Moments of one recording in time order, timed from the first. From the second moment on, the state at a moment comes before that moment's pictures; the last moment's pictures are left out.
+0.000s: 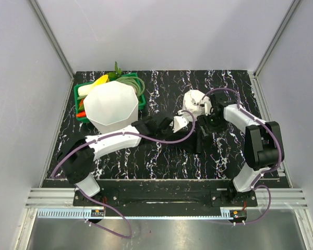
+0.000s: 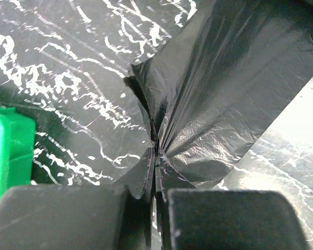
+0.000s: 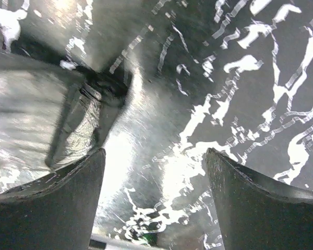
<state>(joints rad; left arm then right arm) -0.93 1.64 1.14 -0.30 -0.15 0.30 0.21 1.72 1.14 -0.71 -0.11 -0.13</state>
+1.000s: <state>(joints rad) -0.91 1.56 1.13 -0.36 -0.19 0.30 0.28 1.78 1.12 -0.73 -0.16 -0.14</state>
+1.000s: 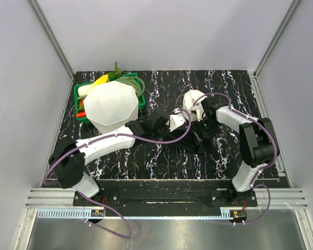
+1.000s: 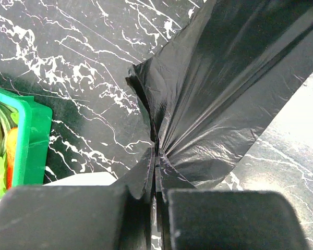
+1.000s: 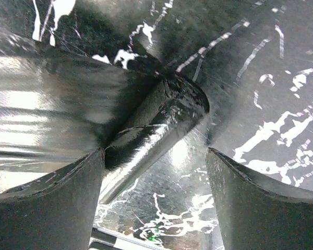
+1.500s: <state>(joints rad) -0.90 1.38 1.03 -0.37 -0.27 0.36 0.09 1.61 1.13 -0.82 -0.10 -0.22</state>
